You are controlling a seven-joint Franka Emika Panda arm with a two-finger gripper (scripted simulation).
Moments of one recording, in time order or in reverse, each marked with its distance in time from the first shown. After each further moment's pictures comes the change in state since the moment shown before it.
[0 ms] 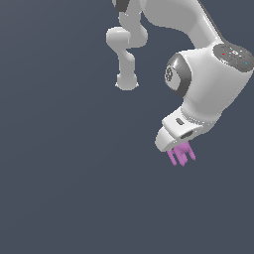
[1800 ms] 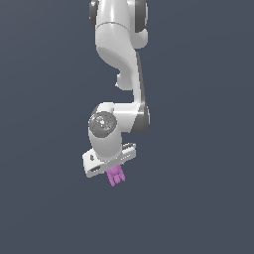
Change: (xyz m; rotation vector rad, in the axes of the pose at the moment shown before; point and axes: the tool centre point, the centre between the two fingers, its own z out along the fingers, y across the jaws) arm -0.080 0.228 0.145 0.000 -0.001 0.002
